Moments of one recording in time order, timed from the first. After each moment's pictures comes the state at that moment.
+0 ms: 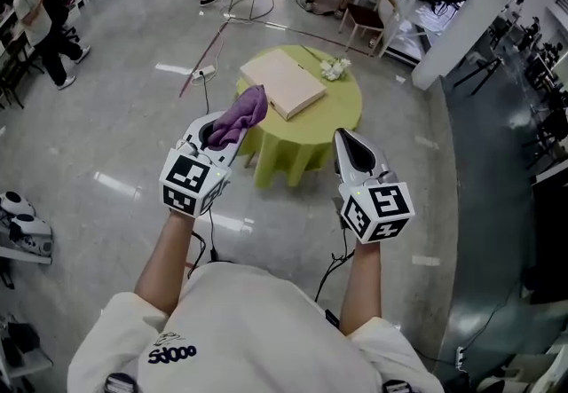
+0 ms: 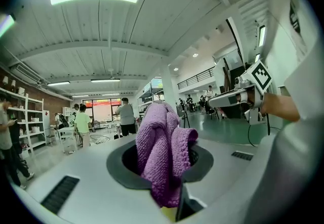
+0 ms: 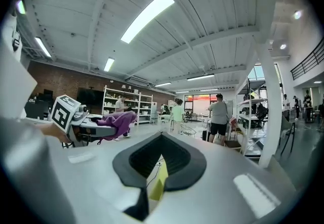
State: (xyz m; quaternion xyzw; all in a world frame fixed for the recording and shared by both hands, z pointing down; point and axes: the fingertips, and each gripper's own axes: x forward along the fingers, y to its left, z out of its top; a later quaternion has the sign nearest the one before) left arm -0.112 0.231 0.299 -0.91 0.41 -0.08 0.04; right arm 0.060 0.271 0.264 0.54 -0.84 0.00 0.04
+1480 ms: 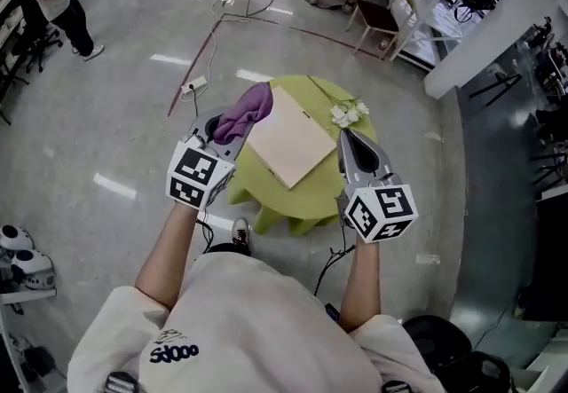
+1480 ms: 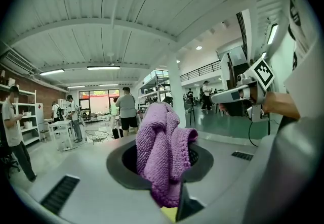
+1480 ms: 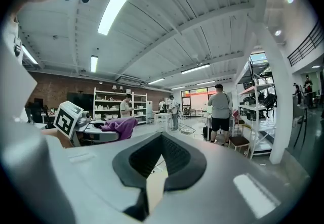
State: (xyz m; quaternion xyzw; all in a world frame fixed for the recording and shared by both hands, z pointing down) left arm -0.075 -0.121 0.346 -0.91 0.39 -0.12 0.01; right arm 0.098 -0.072 0.304 0.54 -0.84 0.05 0.02
